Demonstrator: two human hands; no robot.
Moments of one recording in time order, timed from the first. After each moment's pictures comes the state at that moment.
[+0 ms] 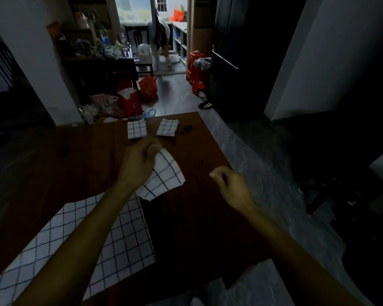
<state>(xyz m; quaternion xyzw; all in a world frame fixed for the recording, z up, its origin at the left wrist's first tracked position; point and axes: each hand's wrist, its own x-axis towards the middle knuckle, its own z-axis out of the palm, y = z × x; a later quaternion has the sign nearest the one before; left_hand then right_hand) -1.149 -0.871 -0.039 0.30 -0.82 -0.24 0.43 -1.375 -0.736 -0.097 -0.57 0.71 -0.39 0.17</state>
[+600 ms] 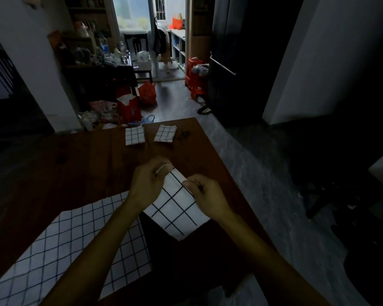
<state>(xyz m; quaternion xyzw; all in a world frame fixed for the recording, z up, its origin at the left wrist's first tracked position) -1.170 -0.847 -0.062 0.27 -0.81 -0.28 0.43 -1.329 -0.752 -0.090 -0.56 0.62 -0.49 0.26</state>
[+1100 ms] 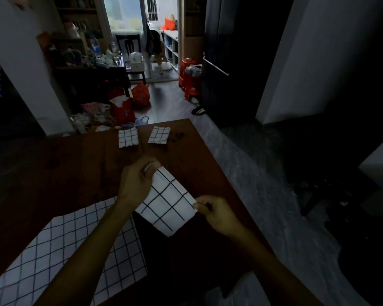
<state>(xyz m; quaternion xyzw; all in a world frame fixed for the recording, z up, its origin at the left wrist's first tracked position) -1.168 -0.863 -0.065 0.33 -0.80 -0.26 0.43 -1.362 -0.719 -0.127 -0.55 0.66 -0.38 0.33</state>
